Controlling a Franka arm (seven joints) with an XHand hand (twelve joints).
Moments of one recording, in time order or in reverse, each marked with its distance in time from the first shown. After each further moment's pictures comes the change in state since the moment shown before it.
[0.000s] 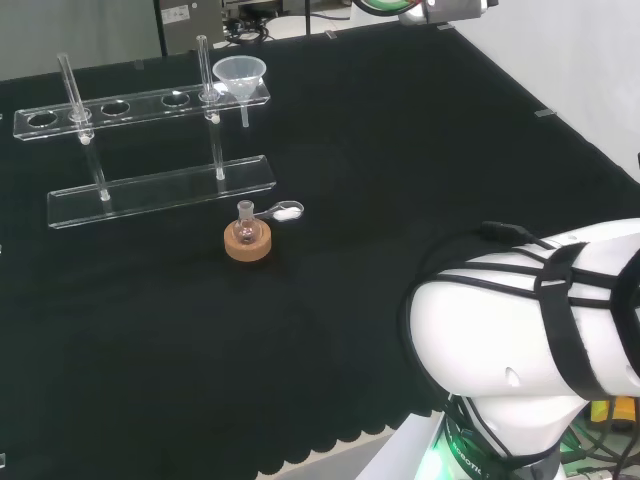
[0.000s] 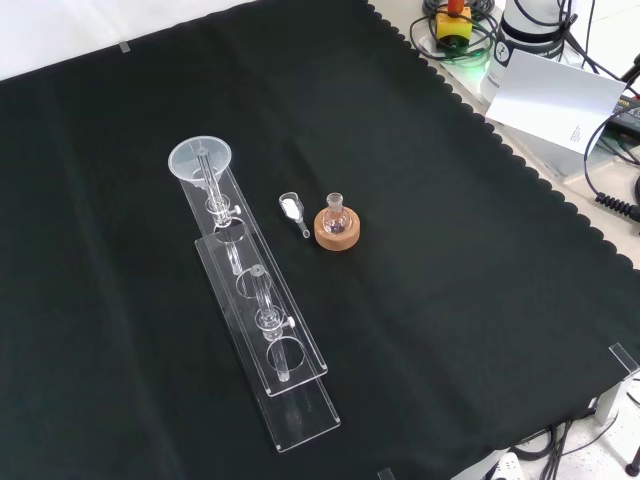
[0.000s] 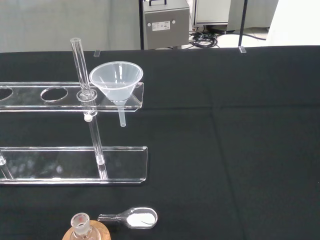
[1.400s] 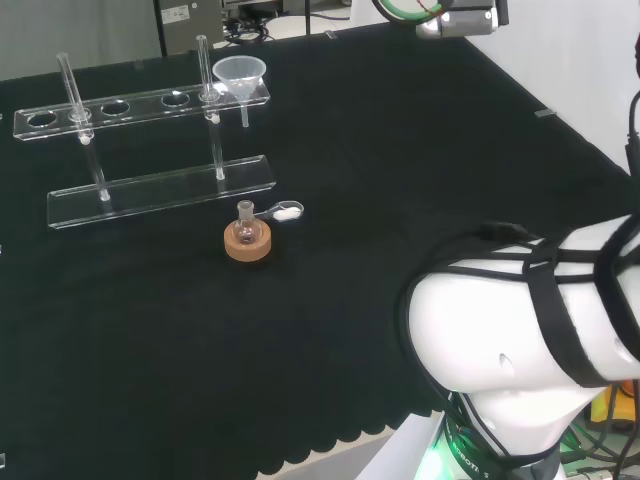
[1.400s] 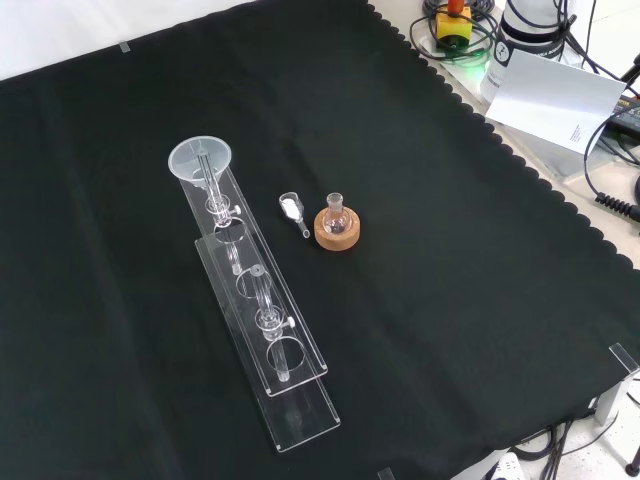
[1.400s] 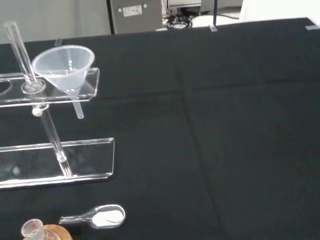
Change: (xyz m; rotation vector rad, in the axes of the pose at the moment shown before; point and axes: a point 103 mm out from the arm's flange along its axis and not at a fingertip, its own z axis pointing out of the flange) arm -0.047 0.038 0.044 0.051 0.031 0.089
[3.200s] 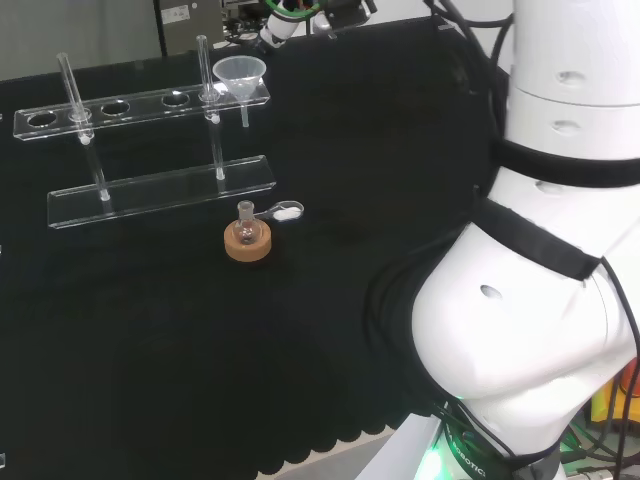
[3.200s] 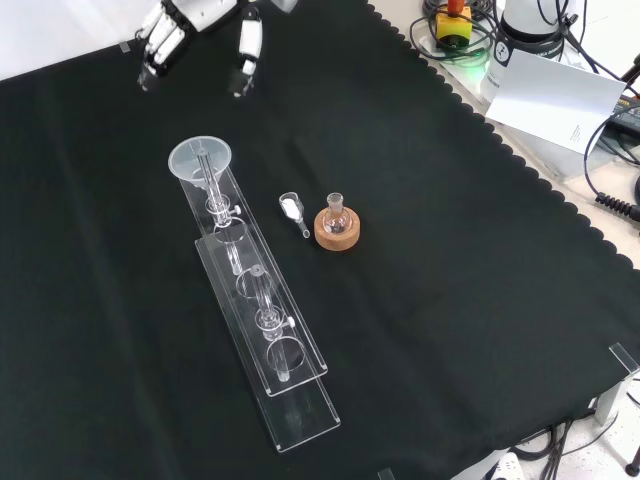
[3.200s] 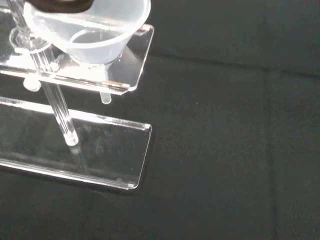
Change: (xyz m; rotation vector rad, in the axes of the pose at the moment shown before) arm 0.089 0.224 0.093 0.226 -0.155 -0.259
